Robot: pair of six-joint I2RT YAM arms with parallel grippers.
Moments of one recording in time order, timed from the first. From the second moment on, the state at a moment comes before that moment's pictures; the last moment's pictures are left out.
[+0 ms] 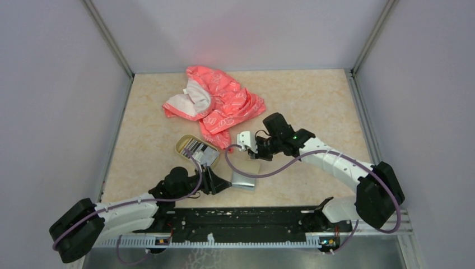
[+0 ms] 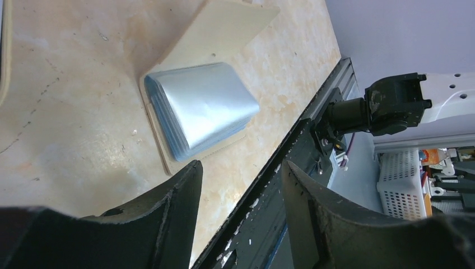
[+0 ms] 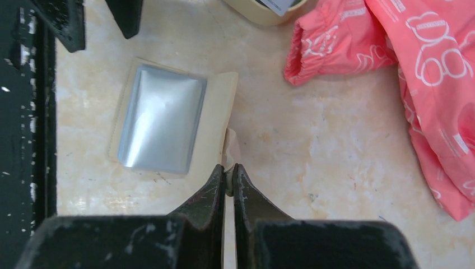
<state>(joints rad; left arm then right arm) -0.87 0.90 0.02 0.61 0.19 -0.87 0.70 1.32 0.93 -0.48 -0.55 -0.80</state>
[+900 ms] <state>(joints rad) -0.87 0.88 0.02 0.61 0.20 -0.88 0.48 1.61 1.07 -0.67 -0.04 -0.79</state>
